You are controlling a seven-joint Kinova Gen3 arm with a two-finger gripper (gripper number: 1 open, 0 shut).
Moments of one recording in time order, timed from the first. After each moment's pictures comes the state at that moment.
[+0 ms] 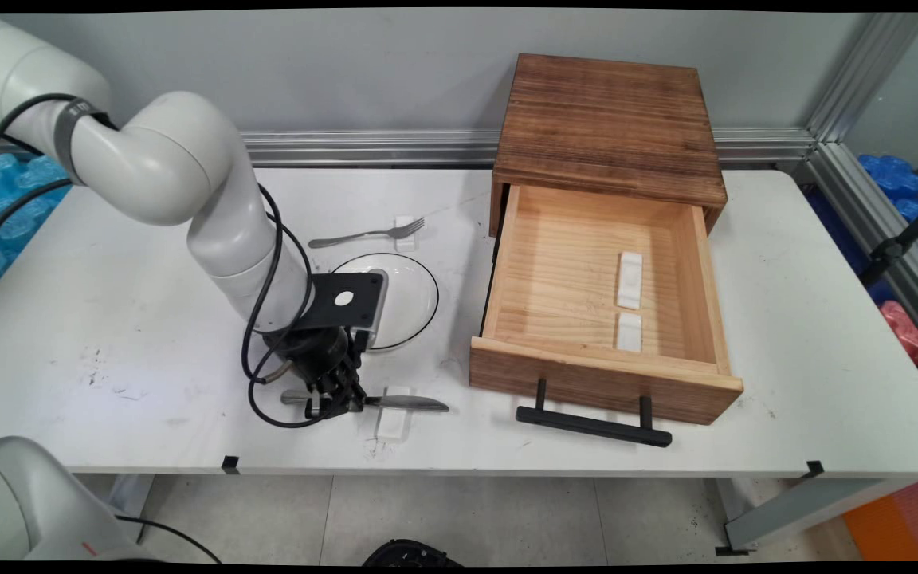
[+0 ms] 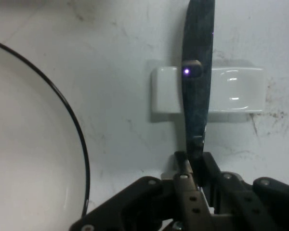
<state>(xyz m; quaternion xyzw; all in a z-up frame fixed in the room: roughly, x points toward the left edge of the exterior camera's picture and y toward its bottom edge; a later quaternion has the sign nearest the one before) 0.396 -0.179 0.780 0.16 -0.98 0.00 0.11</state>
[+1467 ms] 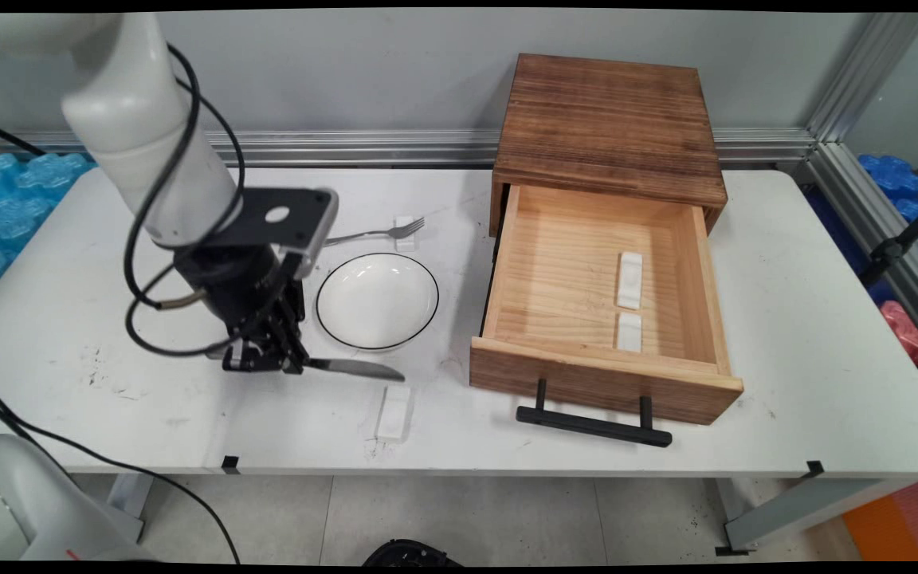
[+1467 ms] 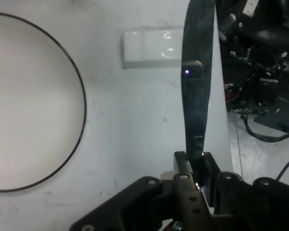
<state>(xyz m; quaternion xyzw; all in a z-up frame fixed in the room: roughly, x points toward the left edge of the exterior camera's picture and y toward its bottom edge) 0.413 -0.160 0.914 0.13 -0.99 -0.02 0.07</state>
